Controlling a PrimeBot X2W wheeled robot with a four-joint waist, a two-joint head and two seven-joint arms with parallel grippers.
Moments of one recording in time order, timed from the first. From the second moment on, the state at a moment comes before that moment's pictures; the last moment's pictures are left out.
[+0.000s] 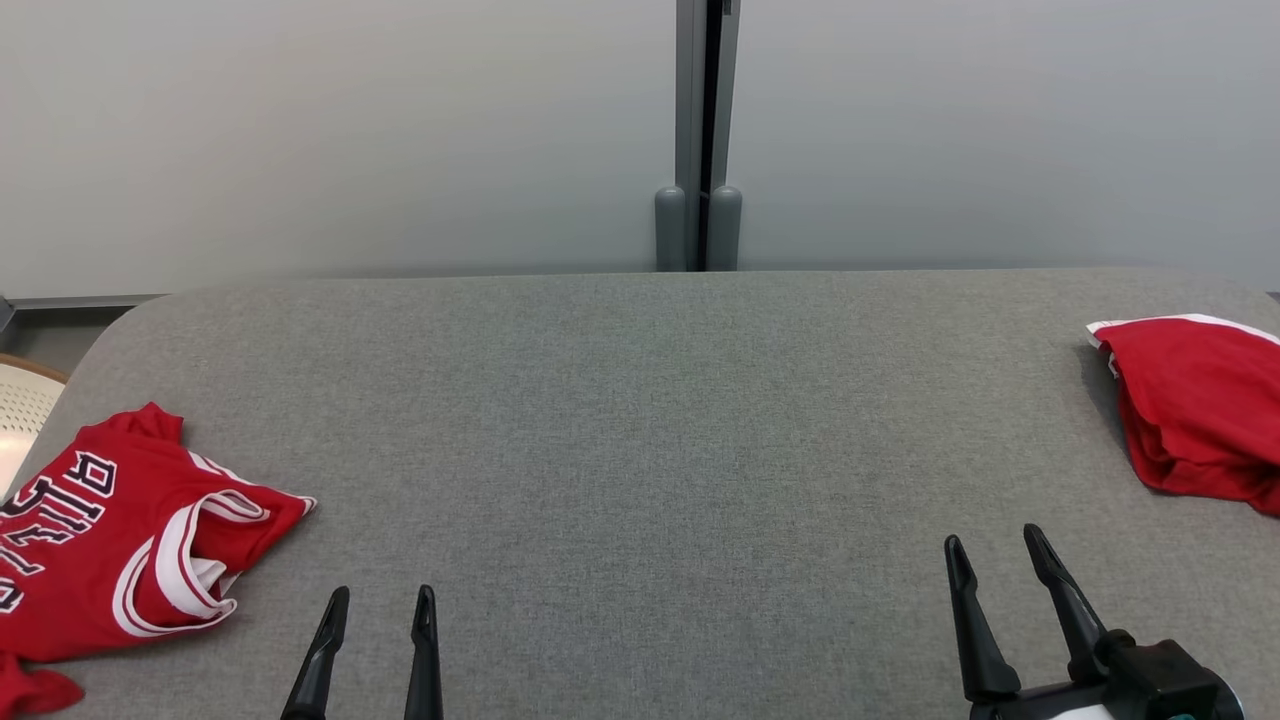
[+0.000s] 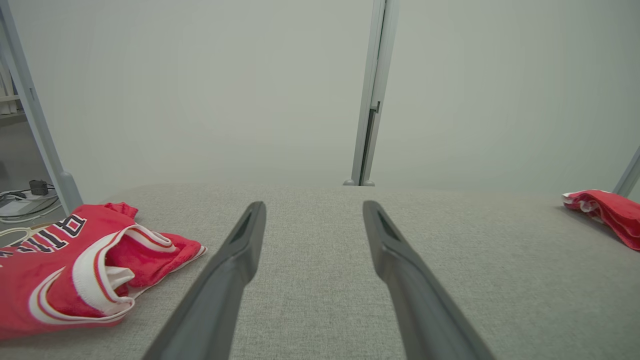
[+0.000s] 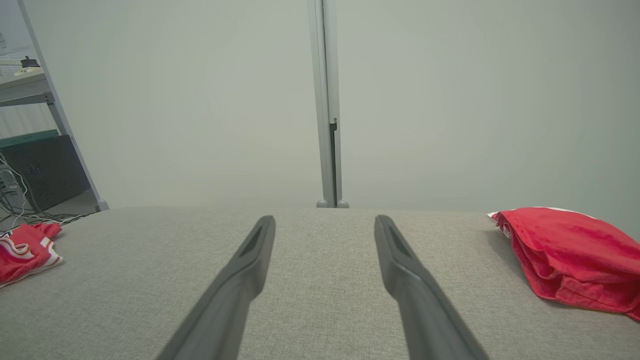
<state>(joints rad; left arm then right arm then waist) 0.24 0.05 -0.14 -0.03 -0.17 0.08 -0.26 0.10 -0.05 0.12 0.14 0.12 0.13 -0.26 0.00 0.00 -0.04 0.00</state>
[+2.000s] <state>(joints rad) -0.08 0.05 -0.09 -0.04 -0.30 0.11 -0.26 0.02 -0.20 0.14 0.06 0.09 0.13 -0.26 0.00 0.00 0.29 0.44</state>
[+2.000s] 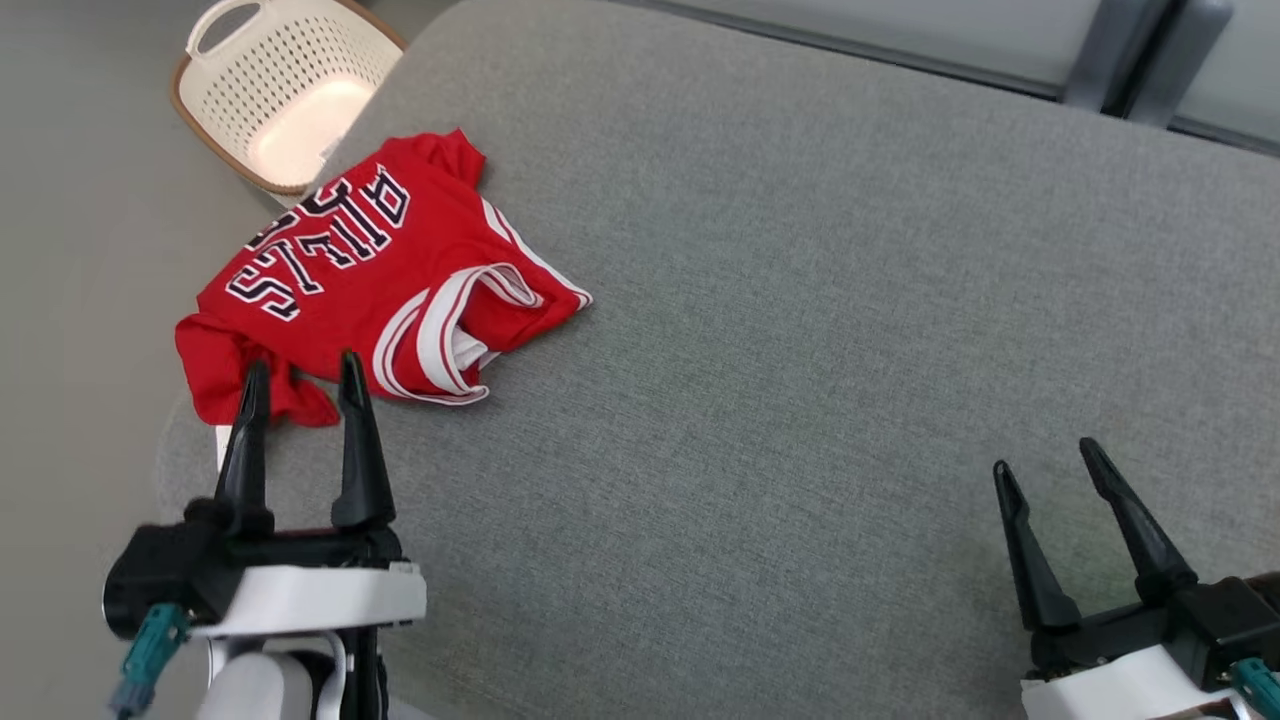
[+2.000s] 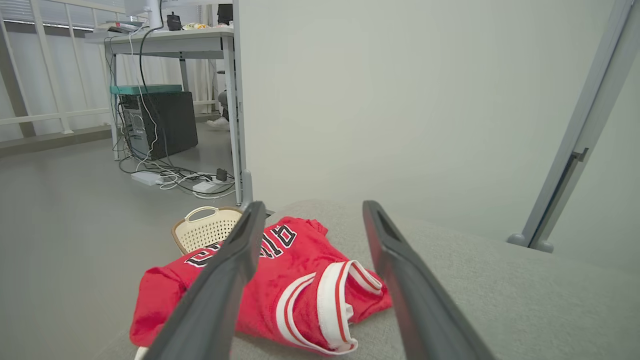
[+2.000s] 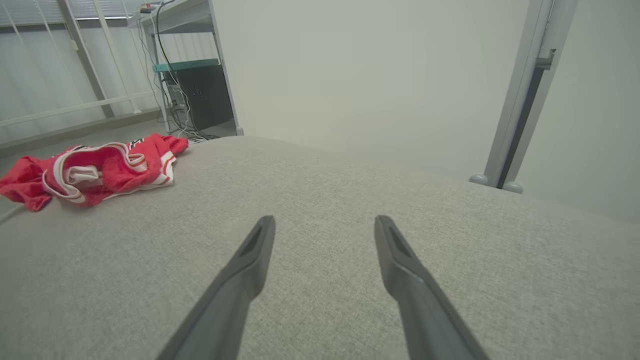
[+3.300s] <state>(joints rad) -0.69 0.16 -0.07 0.96 -0.42 -0.07 -0.23 -0.11 -0.24 0.12 0.02 0.09 0.13 -0.26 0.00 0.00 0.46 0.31</state>
